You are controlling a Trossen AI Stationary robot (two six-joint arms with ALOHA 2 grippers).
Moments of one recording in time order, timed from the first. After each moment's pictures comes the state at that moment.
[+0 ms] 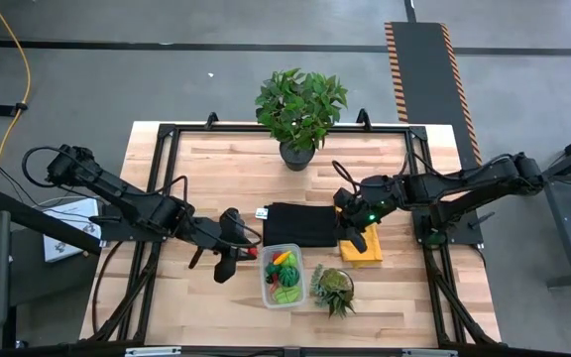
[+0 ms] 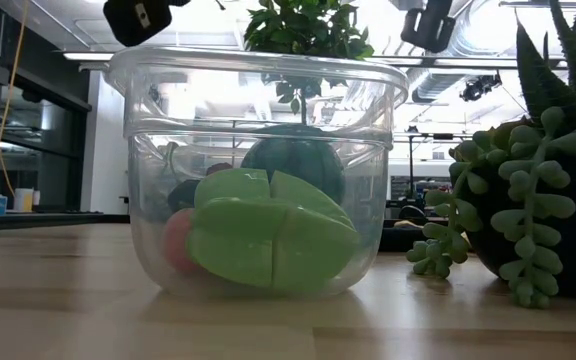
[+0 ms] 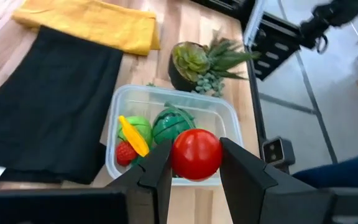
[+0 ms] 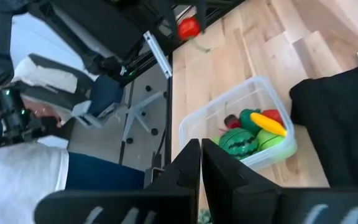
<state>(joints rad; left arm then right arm) -0.31 1.24 0.93 -0.32 -0.18 -0.57 0.14 1.20 0.94 -0.20 -0.29 0.67</state>
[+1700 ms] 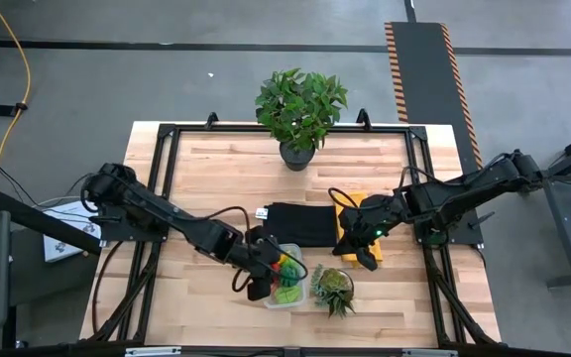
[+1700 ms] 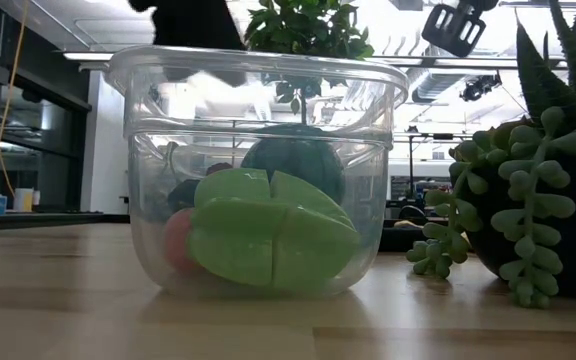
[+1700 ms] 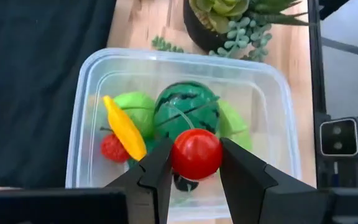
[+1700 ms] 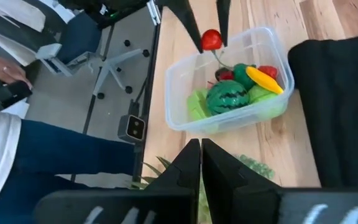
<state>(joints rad) -0.31 1.68 1.23 -0.48 -0.16 -0.56 0.28 1.20 0.94 -0.36 -0.21 0.52</state>
